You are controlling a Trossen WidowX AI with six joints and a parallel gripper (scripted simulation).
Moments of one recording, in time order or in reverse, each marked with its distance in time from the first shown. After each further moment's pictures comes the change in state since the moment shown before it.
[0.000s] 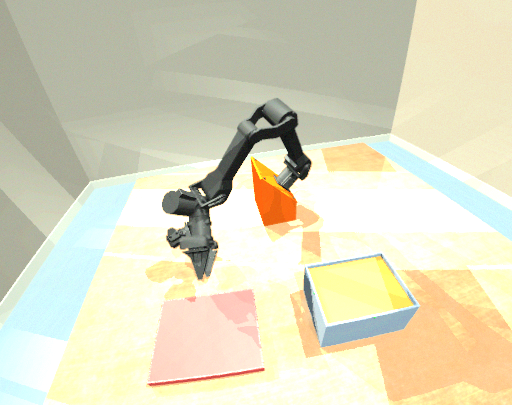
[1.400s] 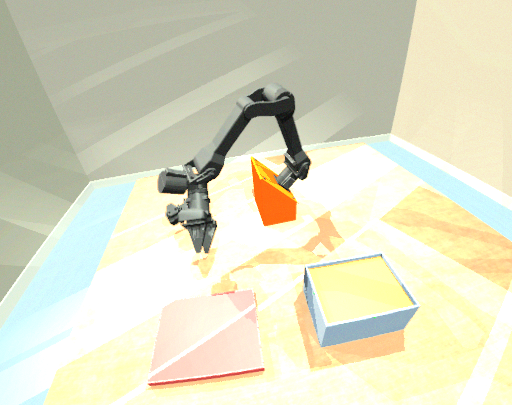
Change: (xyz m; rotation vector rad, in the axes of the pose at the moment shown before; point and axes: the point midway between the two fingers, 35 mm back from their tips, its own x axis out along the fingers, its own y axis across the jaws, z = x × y) arm -0.064 0.003 -0.001 0.015 0.006 -0.006
